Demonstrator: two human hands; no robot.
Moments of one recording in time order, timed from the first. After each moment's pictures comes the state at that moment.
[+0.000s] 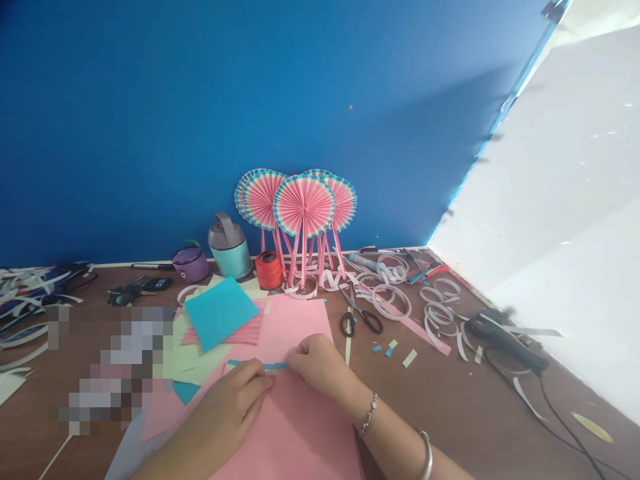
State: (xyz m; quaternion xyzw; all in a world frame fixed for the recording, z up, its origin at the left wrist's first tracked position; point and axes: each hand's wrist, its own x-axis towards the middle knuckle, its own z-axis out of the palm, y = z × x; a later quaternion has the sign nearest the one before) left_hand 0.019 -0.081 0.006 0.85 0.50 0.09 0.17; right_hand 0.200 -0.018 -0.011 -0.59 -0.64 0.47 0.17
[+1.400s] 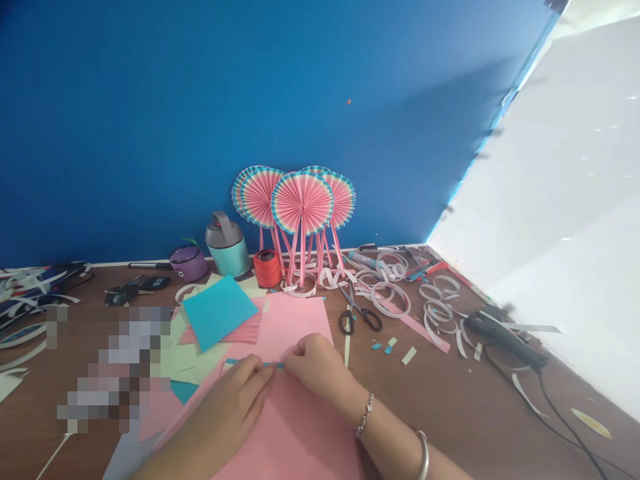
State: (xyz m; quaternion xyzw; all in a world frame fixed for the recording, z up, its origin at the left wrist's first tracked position) left_hand 0.022 -0.084 -0.004 0.89 0.46 0.05 0.01; right_hand 0.199 -0.019 -0.016 -0.60 -0.66 0.42 0.14
